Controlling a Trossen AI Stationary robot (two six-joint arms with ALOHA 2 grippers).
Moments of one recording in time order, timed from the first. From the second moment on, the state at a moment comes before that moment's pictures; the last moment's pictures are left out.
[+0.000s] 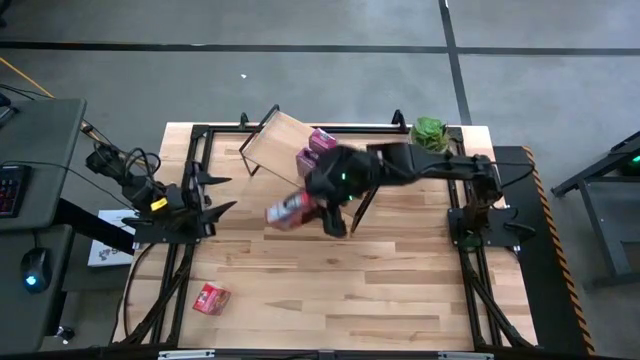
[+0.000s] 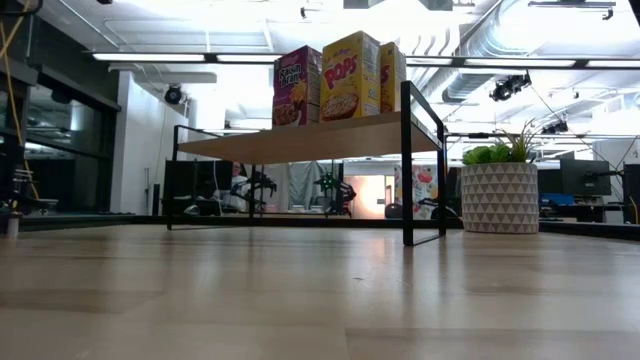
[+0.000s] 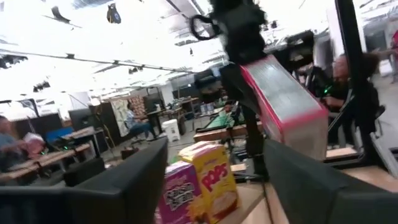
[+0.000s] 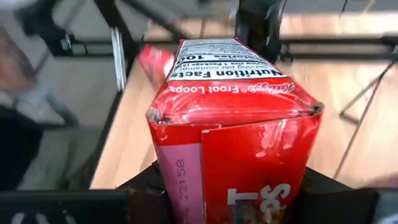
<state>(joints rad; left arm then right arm) -0.63 0.33 0.33 0.39 -0.79 0.55 0.07 1.89 2.19 -0.97 -0.14 0.05</state>
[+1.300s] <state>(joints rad) -0.56 1.03 0.67 0.02 -0.62 -0.14 0.26 1.89 1.77 -0.72 0.10 0.28</state>
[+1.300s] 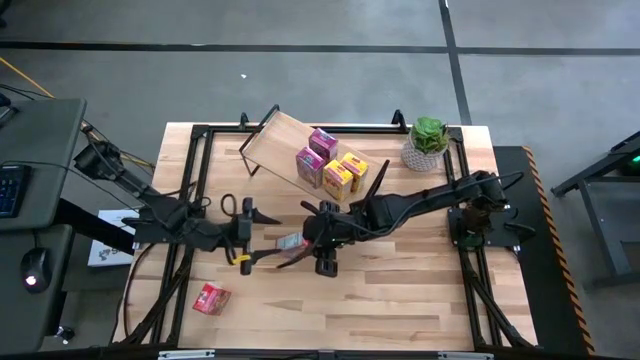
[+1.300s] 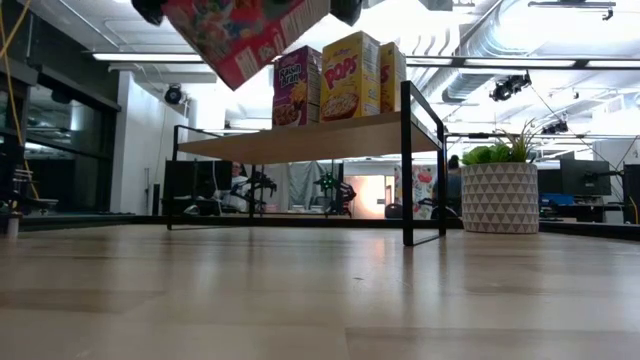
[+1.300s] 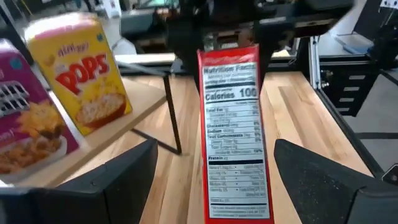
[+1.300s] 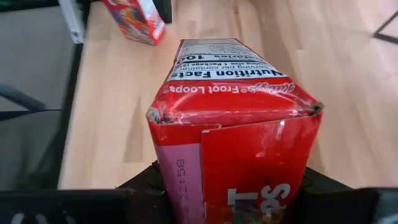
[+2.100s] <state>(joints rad) -0.39 1.09 0.67 0.02 -0.35 -0.23 0.26 1.89 1.77 -0.64 0.16 0.16</state>
